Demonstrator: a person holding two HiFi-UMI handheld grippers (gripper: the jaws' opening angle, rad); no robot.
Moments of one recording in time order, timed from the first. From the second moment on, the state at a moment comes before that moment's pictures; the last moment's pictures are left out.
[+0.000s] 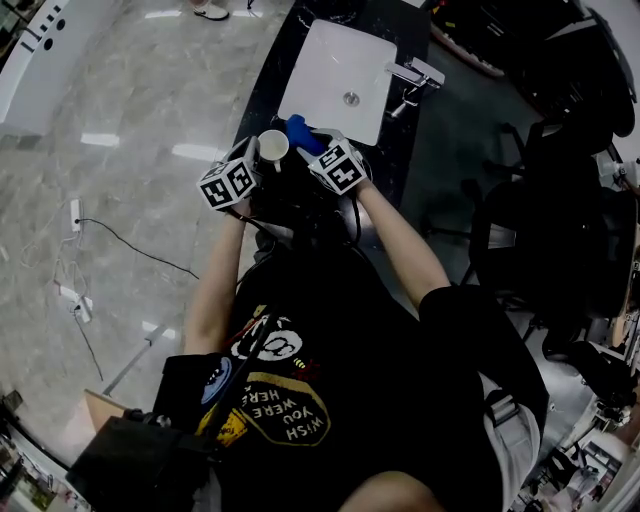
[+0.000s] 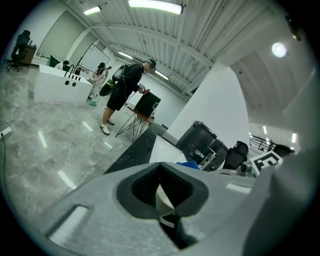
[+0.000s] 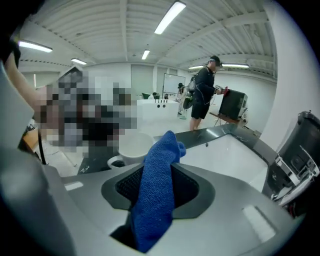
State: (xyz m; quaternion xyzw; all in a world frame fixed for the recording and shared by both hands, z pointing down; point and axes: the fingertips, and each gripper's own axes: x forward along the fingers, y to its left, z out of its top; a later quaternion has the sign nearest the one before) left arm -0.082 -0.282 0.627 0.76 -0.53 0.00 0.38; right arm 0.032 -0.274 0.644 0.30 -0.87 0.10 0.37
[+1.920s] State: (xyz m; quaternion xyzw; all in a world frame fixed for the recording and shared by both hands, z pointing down) left arm -0.079 -0.242 0.641 0.74 -0.52 -0.03 0.42; right arm 0.036 -0.280 0.629 0.29 -0.88 0.14 0.36
